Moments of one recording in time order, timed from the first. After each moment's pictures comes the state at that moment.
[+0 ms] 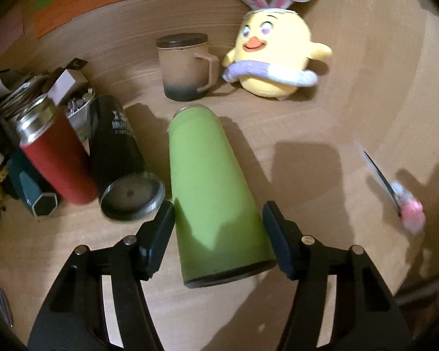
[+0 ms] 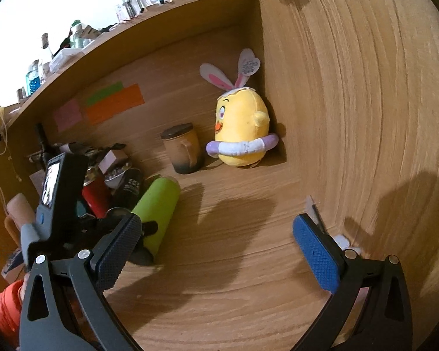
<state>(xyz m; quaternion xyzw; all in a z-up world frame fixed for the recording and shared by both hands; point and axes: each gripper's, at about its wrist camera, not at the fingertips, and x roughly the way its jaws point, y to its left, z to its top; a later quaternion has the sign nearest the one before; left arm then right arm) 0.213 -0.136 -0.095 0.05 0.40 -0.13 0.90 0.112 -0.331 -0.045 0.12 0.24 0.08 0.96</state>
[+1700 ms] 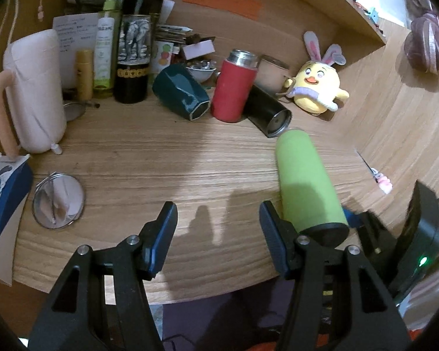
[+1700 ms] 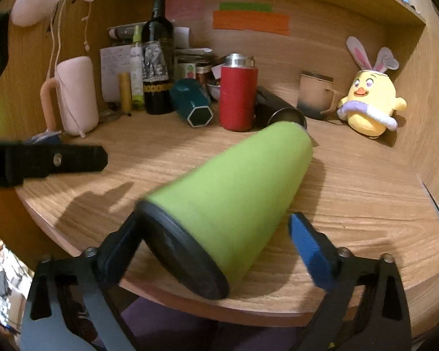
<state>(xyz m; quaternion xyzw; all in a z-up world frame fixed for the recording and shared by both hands) 0.059 0.096 -0.099 -0.09 0.36 -0.13 0.92 0.054 -0.083 -0.129 -0.06 0.30 0.17 0.94</state>
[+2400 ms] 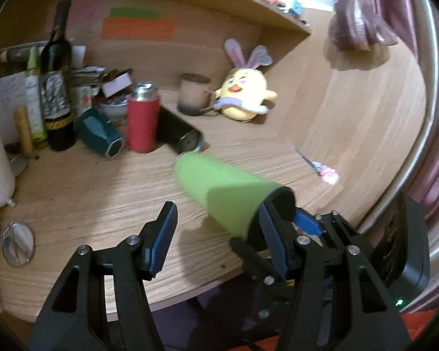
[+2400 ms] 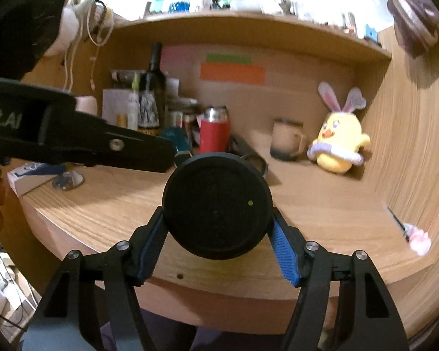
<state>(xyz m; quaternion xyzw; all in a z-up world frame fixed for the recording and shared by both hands) 0.034 0.021 -0.049 -0.04 0.31 -0.25 0.92 0.006 -0.116 -0.087 -0.07 0.17 0.15 0.97</state>
